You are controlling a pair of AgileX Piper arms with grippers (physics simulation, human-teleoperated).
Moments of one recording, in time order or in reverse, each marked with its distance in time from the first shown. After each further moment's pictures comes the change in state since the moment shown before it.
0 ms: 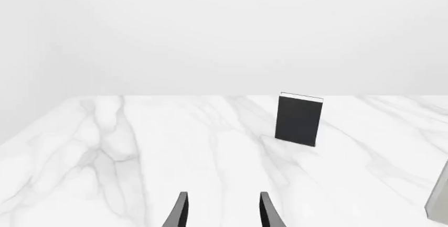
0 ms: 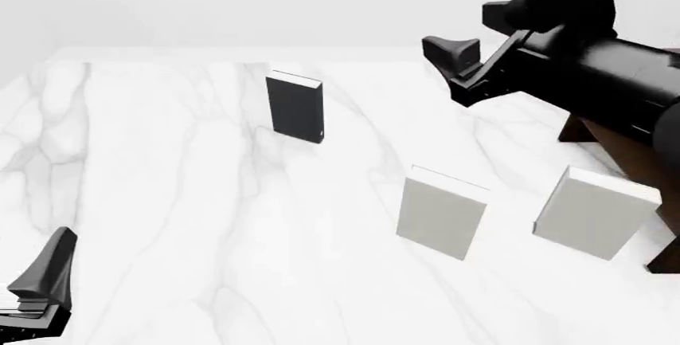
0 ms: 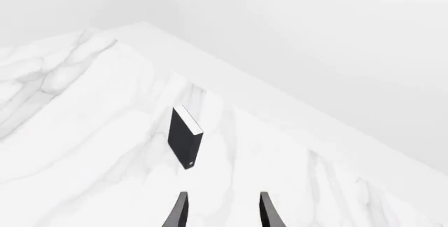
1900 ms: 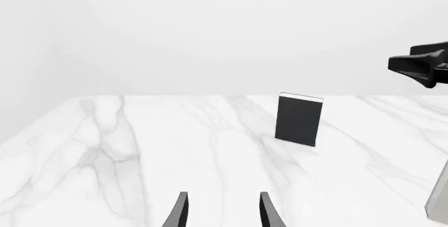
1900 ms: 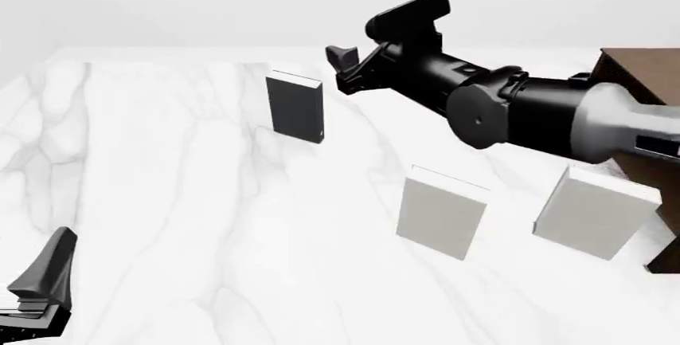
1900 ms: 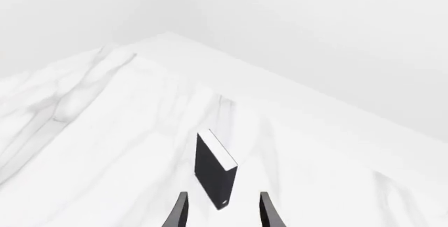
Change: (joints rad) left arm 0.000 0.000 0.000 0.000 0.000; right arm 0.073 0.541 -0.249 -0.291 0.131
